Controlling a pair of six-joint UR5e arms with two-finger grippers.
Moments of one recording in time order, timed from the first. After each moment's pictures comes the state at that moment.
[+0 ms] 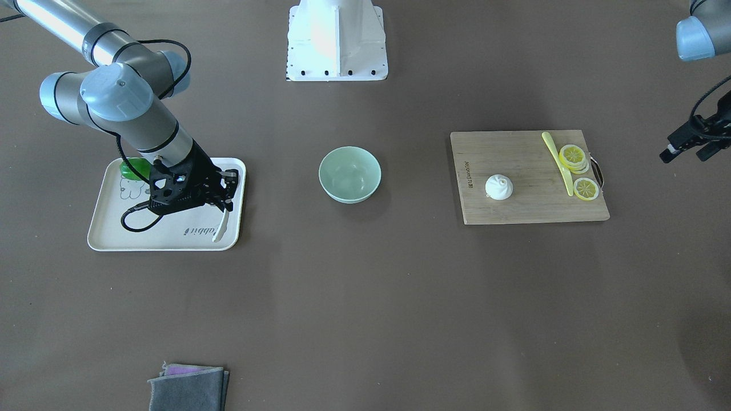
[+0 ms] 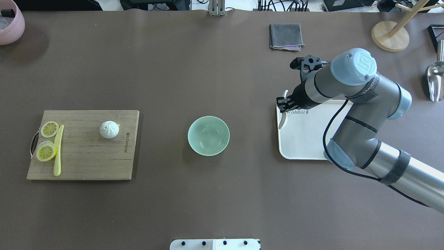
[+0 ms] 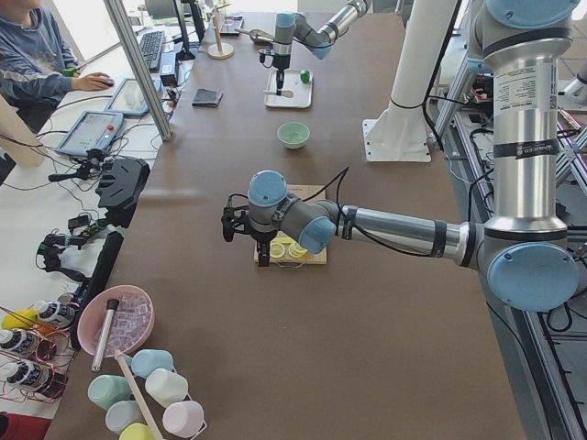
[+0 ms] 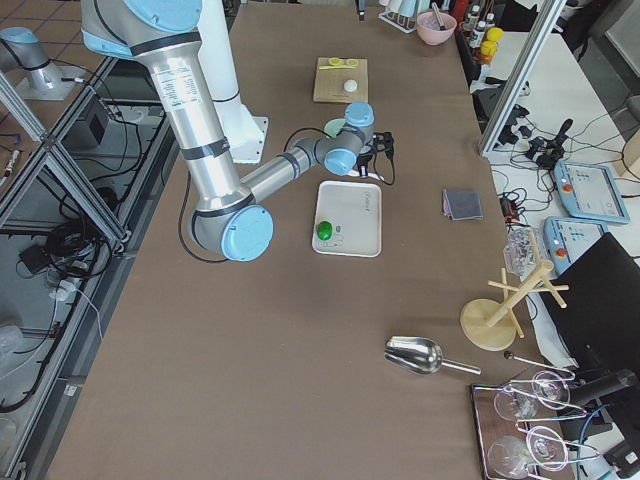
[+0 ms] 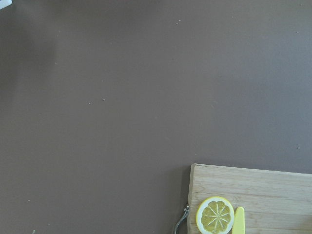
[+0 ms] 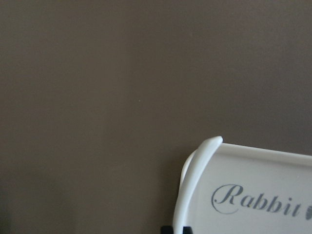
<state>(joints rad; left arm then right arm) -1.24 -1.48 -1.79 -2.03 -2.33 -0.75 0.73 -1.15 1.65 -1.13 2.05 1.05</state>
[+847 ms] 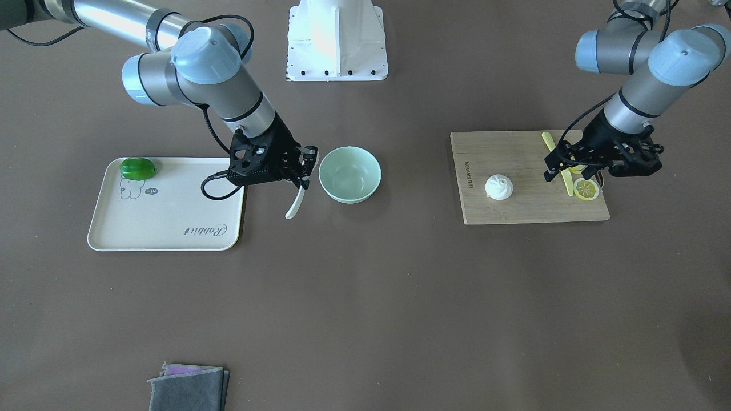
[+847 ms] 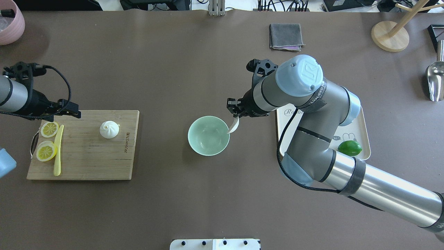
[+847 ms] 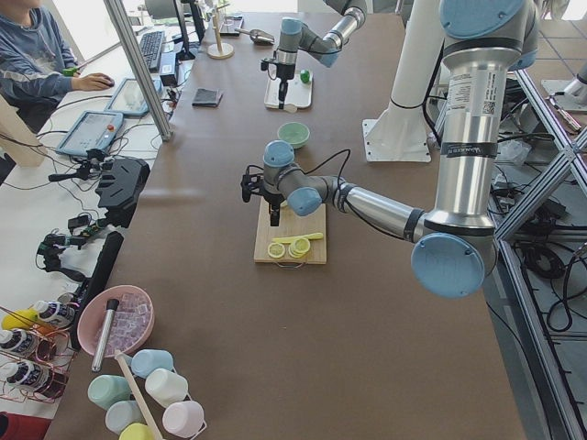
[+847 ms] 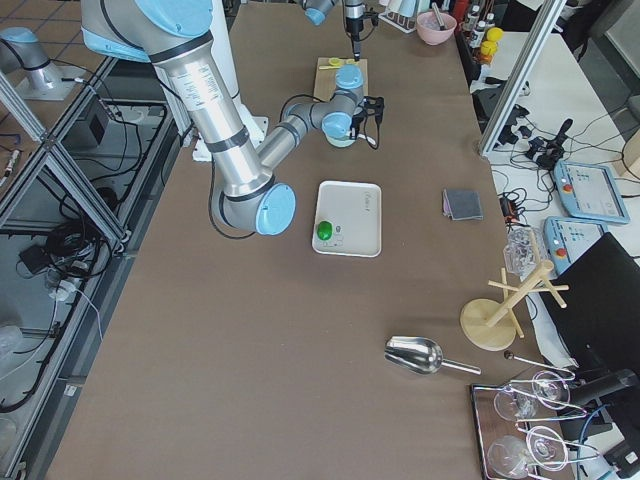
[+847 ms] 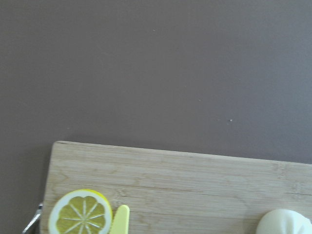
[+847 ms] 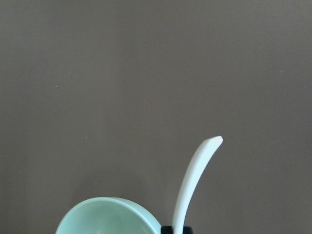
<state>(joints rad) -0.88 -1.63 -1.79 -2.08 -2.12 -1.06 0.58 -0.97 1.65 -1.16 1.92 1.37</state>
